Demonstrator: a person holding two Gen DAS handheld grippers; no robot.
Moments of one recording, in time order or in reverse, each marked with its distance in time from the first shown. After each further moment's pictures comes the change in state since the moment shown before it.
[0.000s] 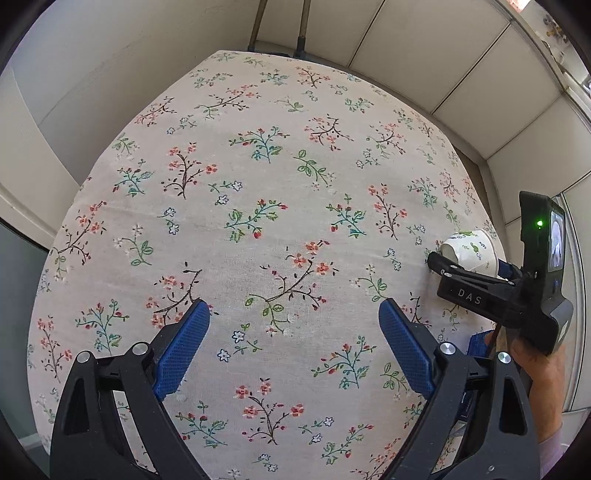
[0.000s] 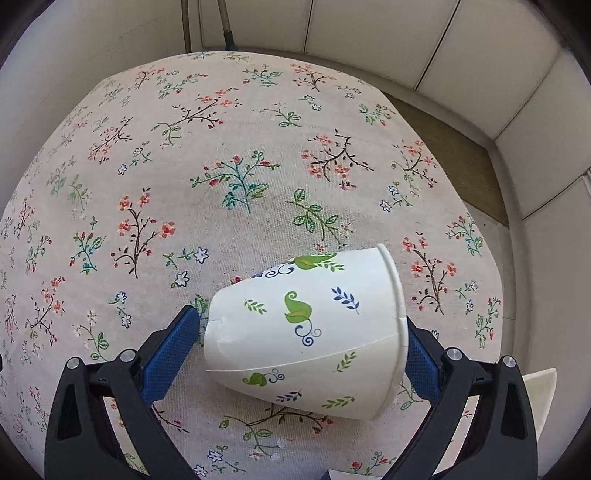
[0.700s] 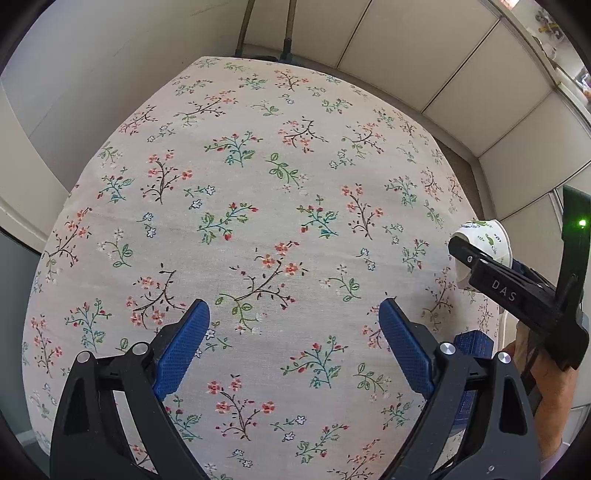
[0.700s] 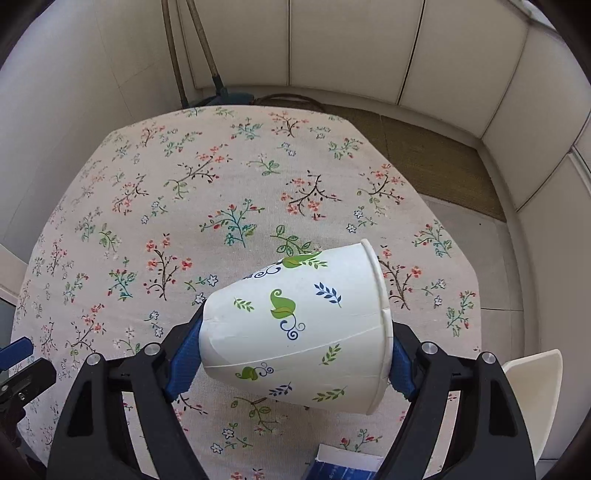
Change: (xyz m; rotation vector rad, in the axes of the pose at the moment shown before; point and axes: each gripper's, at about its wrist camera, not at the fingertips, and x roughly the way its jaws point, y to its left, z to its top) left arm -0.007 -0.025 -0.001 0.016 -0.010 -0.019; right arm -0.052 -0.031 -0.008 0.112 -0.124 0.057
